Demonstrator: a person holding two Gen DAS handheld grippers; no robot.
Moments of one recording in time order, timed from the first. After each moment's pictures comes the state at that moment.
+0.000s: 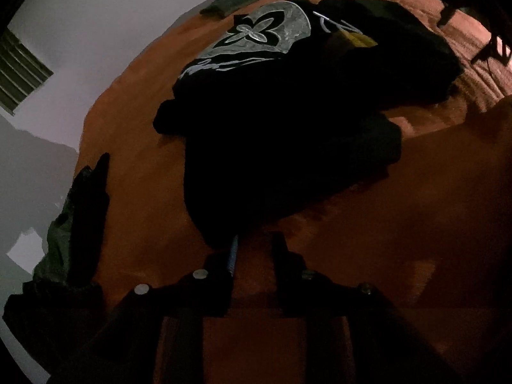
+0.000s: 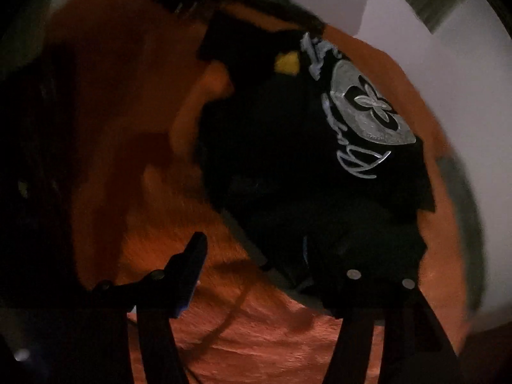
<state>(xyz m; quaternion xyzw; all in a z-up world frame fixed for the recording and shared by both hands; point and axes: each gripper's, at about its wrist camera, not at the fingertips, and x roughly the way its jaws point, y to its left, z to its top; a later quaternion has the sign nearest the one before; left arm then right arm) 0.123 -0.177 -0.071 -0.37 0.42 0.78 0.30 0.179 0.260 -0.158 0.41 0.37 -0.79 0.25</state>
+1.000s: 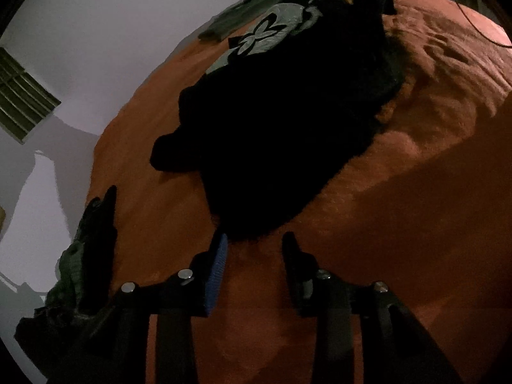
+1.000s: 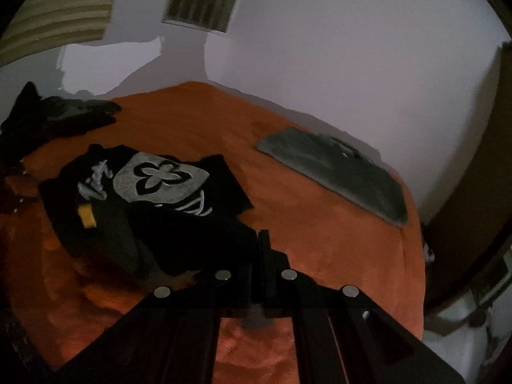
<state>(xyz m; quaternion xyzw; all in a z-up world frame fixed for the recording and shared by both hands) 0.138 -0.151 -0.078 -0.30 0.44 0.79 0.30 0.124 0.424 0.038 0.31 0.13 -0.94 -0.04</state>
